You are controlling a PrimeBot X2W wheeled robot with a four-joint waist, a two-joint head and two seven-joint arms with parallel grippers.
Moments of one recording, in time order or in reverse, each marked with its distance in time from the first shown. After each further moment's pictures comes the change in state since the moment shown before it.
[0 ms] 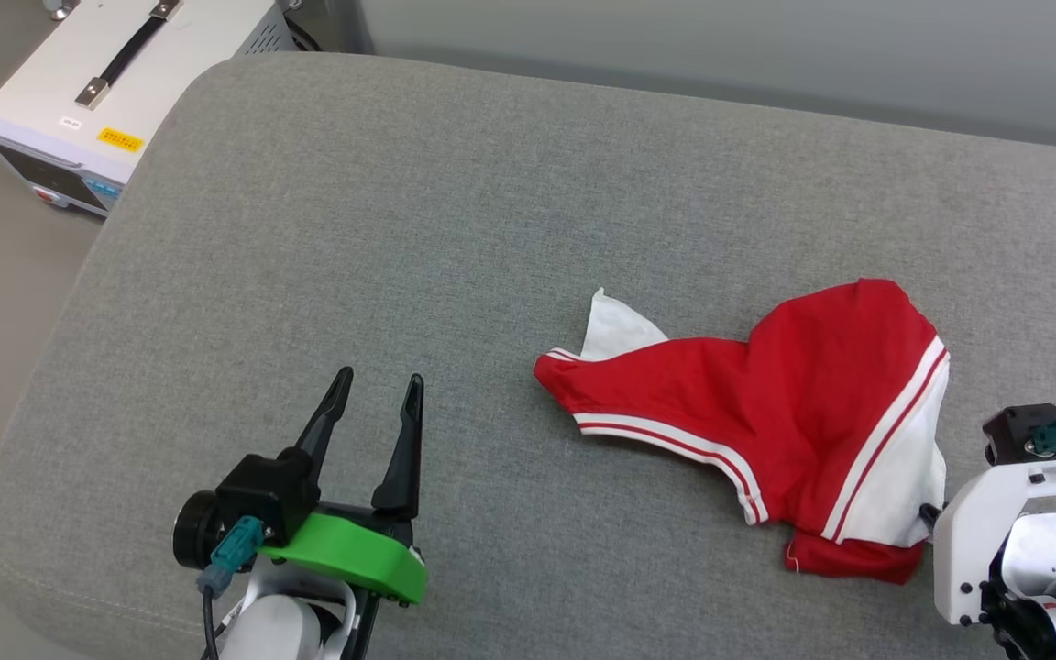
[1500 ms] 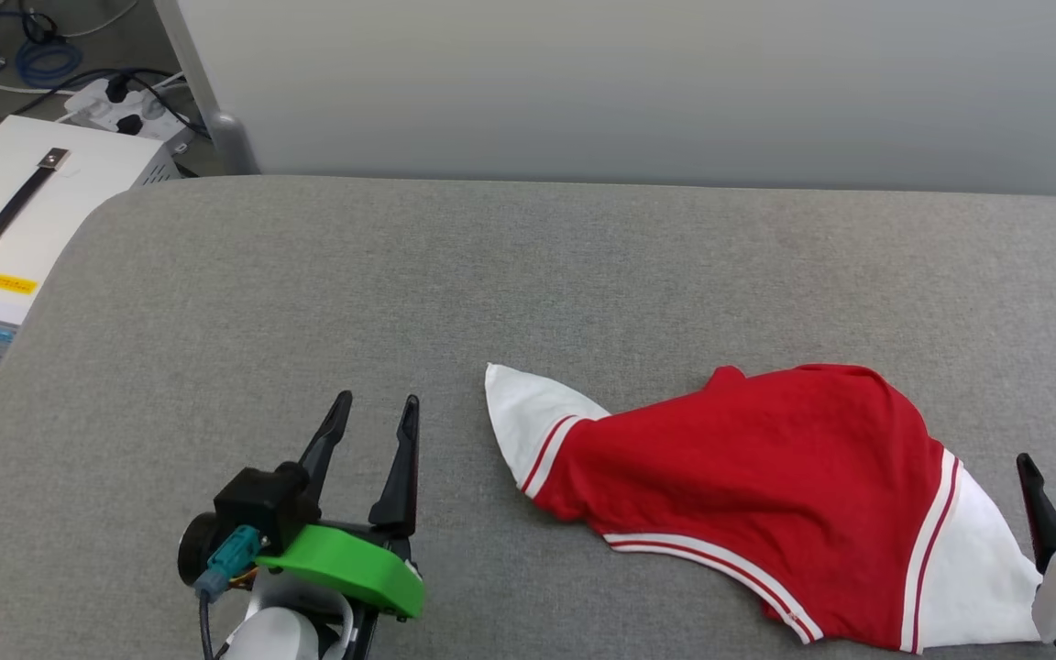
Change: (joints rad) left arm 0.016 0.008 -0.002 0.043 -0.054 -0.002 0.000; right arm 0.150 -0.050 -0.150 -0.145 -0.026 0.000 -0.497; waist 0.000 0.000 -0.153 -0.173
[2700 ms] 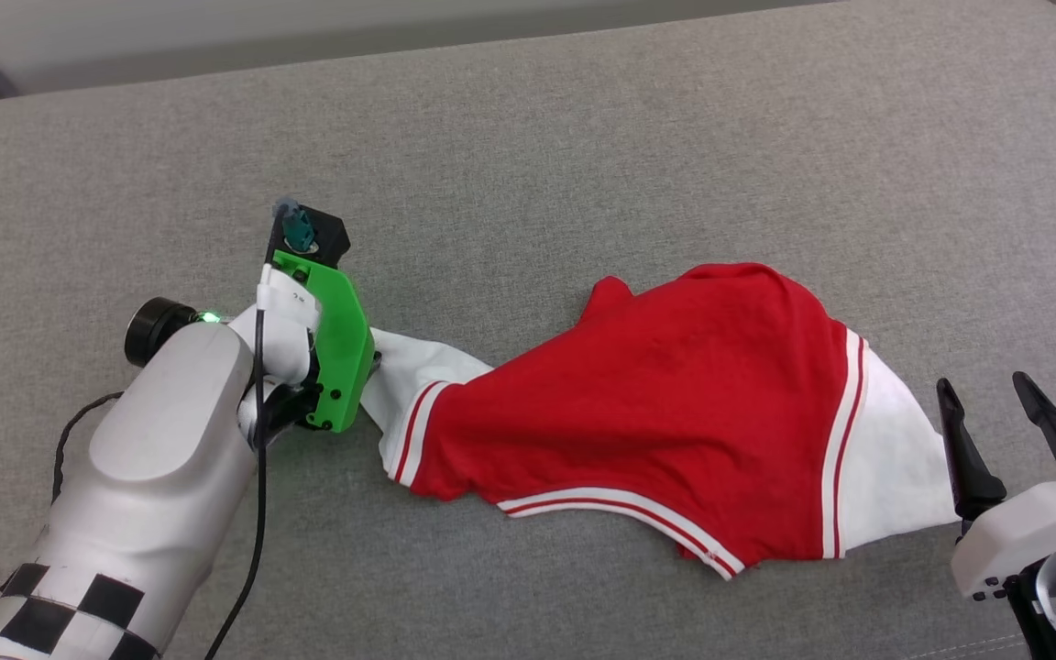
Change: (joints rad) left arm -0.681 0.272 -0.429 0.465 -0.302 0.003 0.944; right arm -0.062 0.099 0.098 -0.093 -0.046 0.000 -0.135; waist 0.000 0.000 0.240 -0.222
